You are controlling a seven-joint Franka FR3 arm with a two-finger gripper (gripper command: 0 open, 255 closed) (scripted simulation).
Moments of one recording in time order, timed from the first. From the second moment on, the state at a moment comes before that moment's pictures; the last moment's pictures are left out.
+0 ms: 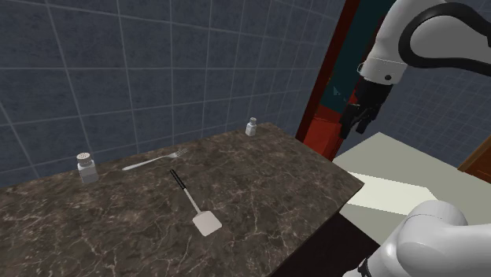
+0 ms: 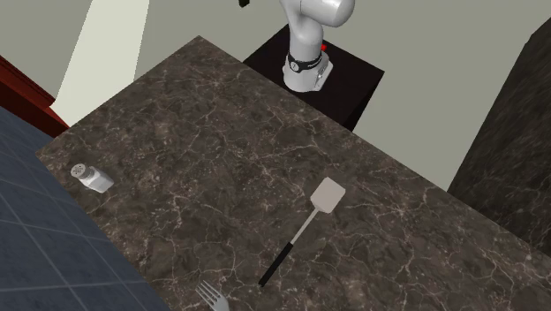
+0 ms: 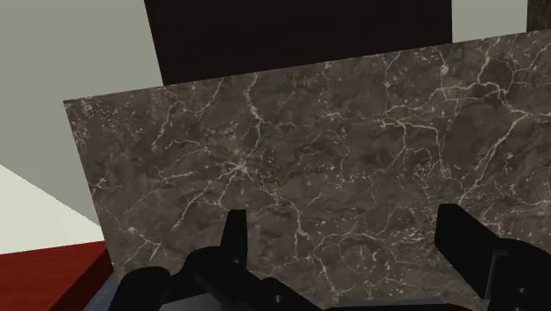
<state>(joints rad) -0.02 -0.83 -0.05 -2.32 -0.05 1.46 0.07</state>
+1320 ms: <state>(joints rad) 0.09 -0.46 0.24 -2.35 0.10 1.90 0.35</state>
